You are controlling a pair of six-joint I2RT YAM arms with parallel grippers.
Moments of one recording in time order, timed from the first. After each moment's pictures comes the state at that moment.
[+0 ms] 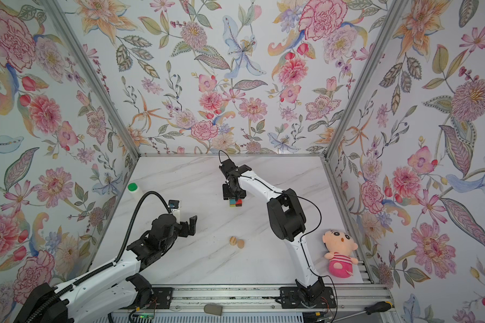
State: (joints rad) left arm -0.60 0.95 0.38 0.01 -0.32 -0.30; right arm 0.66 2.22 1.92 -0.94 -0.01 0.47
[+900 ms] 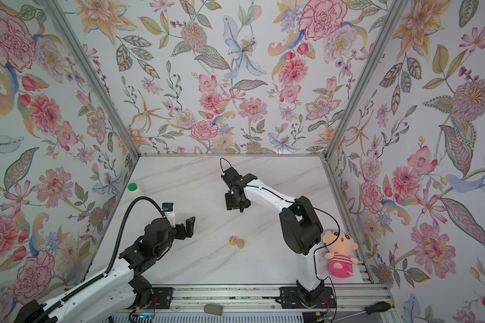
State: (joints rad) left arm -0.60 0.80 0.33 -0.03 -0.29 -0.37; right arm 0.71 1.97 1.61 -0.86 0.00 0.47
